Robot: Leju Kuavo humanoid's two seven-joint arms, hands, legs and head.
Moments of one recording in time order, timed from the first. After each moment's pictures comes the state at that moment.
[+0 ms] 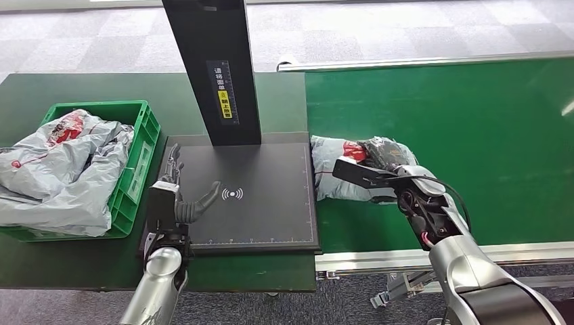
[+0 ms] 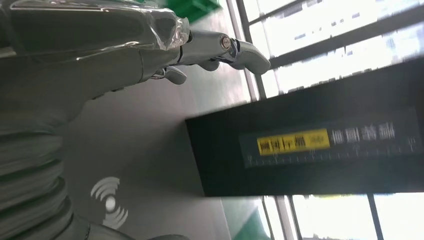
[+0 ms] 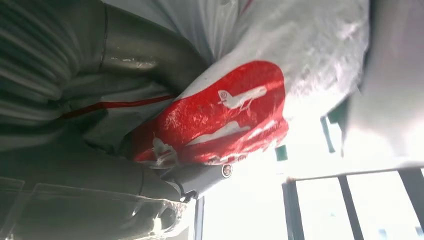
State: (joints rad) left arm -0.31 -0.22 -0.08 -1.15 -0.24 0.22 -0.49; right arm -0.82 -0.10 0.39 -0.54 0.96 -0.13 -0.32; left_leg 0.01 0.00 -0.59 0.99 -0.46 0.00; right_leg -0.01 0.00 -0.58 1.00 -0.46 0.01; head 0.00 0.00
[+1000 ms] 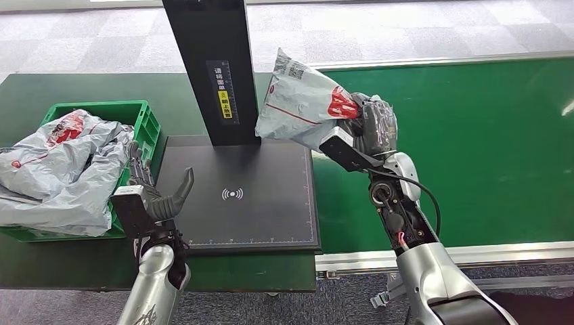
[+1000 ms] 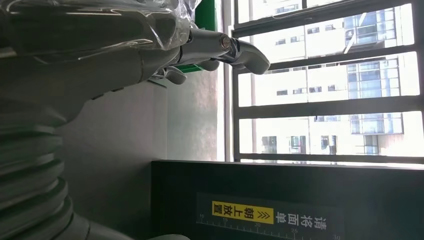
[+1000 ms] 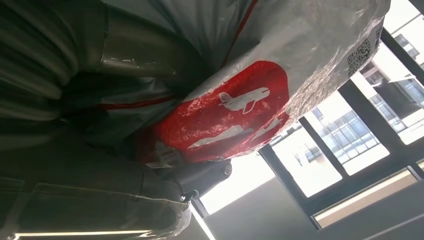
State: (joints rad) left arm -0.30 -0.25 -0.05 -1.22 -0.07 0.37 -0.60; right arm -0.75 0.07 0.28 -0.79 0.77 -0.50 -0.48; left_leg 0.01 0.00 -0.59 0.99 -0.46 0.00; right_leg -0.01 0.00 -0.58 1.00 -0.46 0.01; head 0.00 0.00
